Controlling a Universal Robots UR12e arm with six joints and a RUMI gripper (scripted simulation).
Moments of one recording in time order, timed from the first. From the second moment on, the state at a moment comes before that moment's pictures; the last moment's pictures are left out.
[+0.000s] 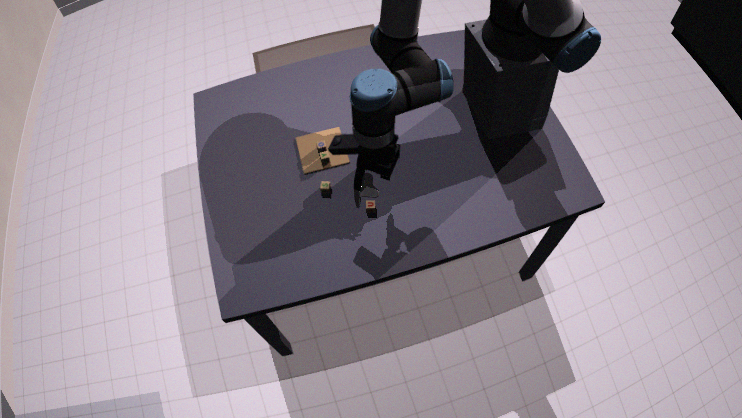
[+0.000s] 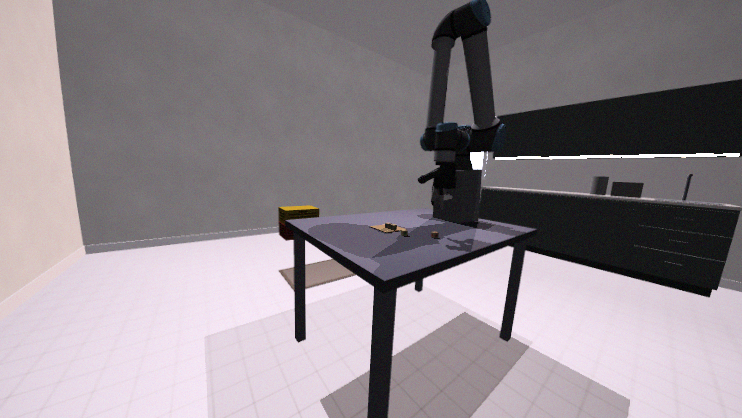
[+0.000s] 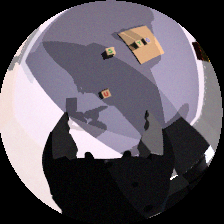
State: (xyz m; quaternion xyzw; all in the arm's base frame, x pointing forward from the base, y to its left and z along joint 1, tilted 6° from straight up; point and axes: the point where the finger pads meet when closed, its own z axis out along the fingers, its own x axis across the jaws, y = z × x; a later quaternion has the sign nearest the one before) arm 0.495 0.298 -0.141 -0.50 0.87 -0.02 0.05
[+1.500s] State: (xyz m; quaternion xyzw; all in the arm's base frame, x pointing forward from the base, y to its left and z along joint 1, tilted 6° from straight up) arm 0.497 0.300 -0.178 0.03 1.00 0.01 0.05
